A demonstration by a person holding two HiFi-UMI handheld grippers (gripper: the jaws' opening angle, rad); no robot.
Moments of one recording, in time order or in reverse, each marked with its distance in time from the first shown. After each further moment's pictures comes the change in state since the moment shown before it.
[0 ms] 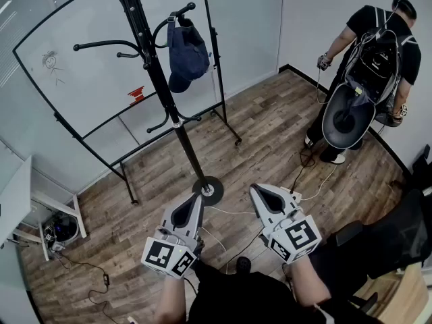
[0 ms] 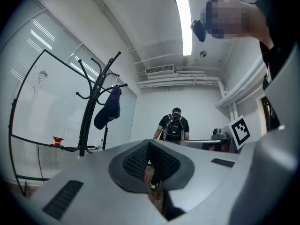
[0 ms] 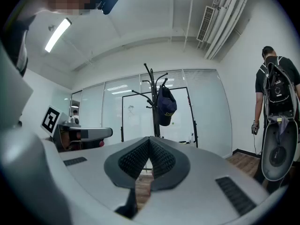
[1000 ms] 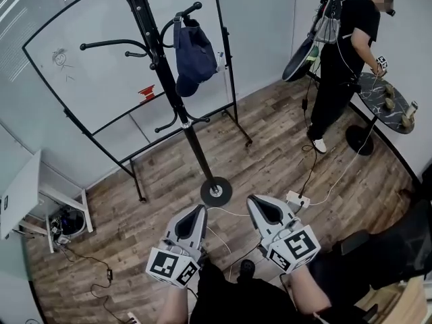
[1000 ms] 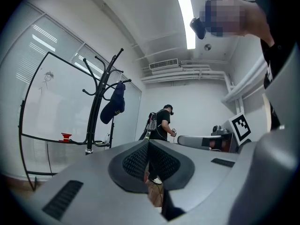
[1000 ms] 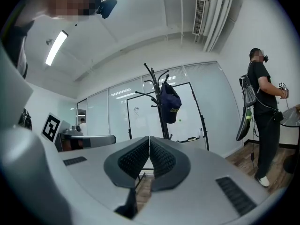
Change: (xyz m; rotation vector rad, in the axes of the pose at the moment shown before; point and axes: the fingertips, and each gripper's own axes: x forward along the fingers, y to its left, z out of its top) left arm -0.010 -0.001 -0.018 0.007 0.059 0.082; right arm 0.007 0.011 -0.012 0.102 -0.013 0.093
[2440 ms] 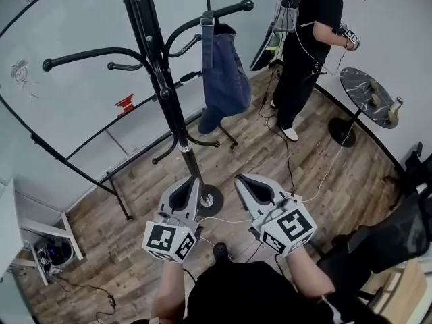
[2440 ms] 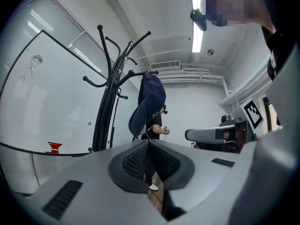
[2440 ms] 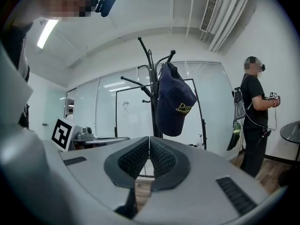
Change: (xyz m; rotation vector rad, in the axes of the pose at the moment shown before) left arm 0.139 0.190 0.032 0.001 -0.032 -0.119; right arm 0.208 -0.033 0.033 -0.089 0.047 -0.091
